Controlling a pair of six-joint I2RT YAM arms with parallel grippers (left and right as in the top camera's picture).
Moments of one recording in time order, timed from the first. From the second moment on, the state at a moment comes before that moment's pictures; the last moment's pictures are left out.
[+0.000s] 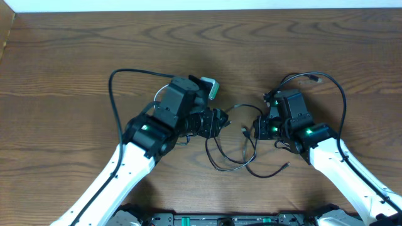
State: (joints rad) left arm -0.57 1.26 1.05 -0.64 0.31 -0.33; right arm 0.38 1.33 0.74 -0.40 -0.26 0.45
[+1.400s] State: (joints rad) left arm -0.61 1.73 1.05 -0.56 0.49 -0.31; right arm 0.38 1.33 0.74 -0.27 -0.50 0.55
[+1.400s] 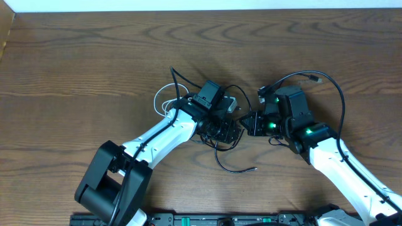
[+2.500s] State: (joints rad) left arm -0.61 1.73 1.05 -0.63 0.62 -0.43; right arm 0.38 1.33 0.74 -0.28 -0.47 0.55
